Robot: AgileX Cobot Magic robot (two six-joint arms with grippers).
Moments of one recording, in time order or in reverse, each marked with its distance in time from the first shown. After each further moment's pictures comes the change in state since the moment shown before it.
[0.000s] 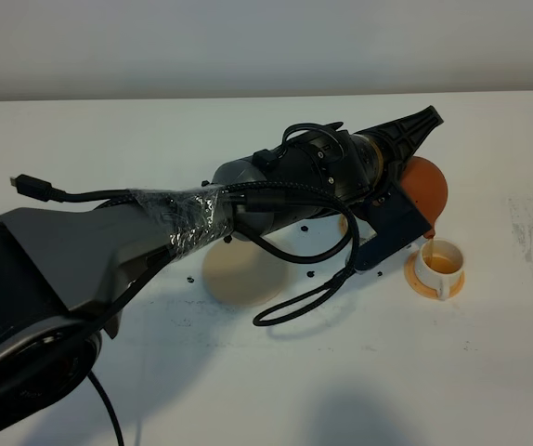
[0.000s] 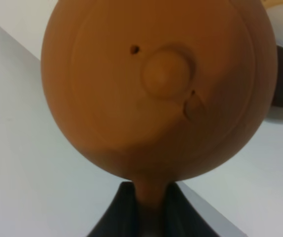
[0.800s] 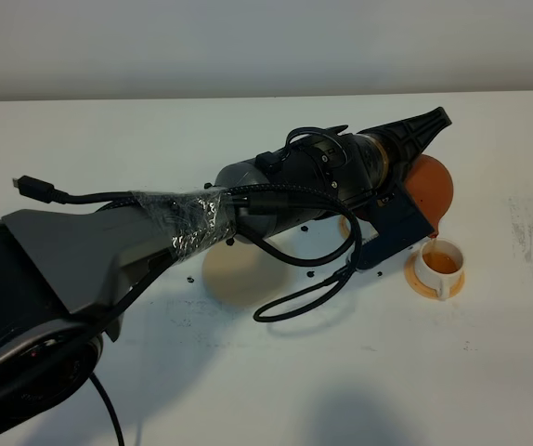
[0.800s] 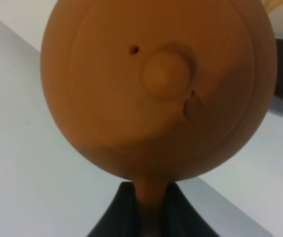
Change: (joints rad) left arm -0.009 0.000 0.000 0.039 -0.024 0.018; right arm 0.000 0.000 0.000 0.000 0.000 0.000
